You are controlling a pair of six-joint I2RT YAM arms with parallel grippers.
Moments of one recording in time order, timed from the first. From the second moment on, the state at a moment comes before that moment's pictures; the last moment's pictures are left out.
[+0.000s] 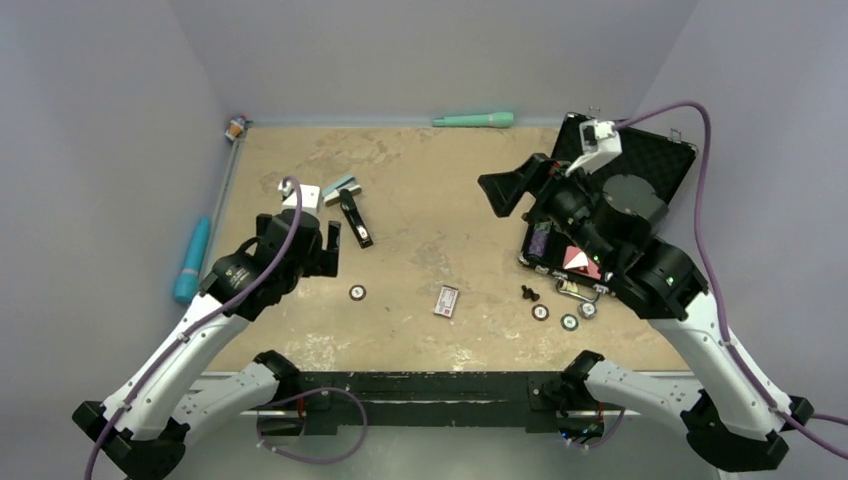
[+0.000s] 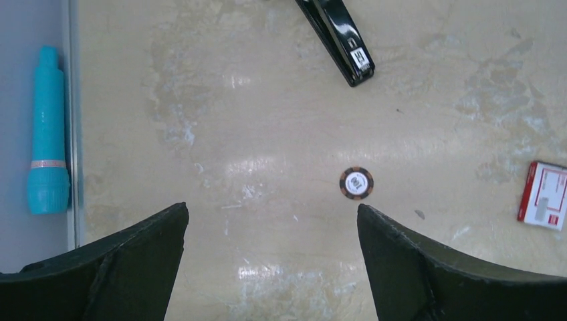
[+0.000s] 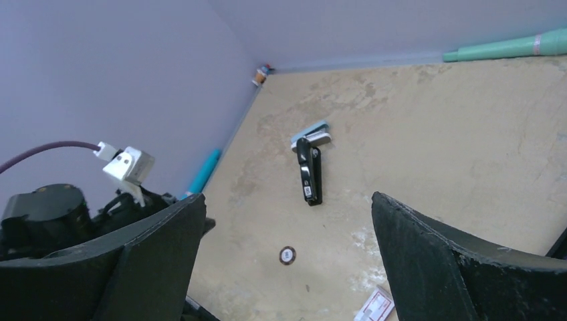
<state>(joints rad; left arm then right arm) -0.63 0.87 1.04 -0.99 -0.50 -0.33 0.72 0.97 1.40 -0.53 0.20 0.53</state>
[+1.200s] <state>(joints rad) -0.07 1.25 0.42 0.50 -0.23 -0.03 0.72 0.59 1.07 -0.42 0.21 0.73</state>
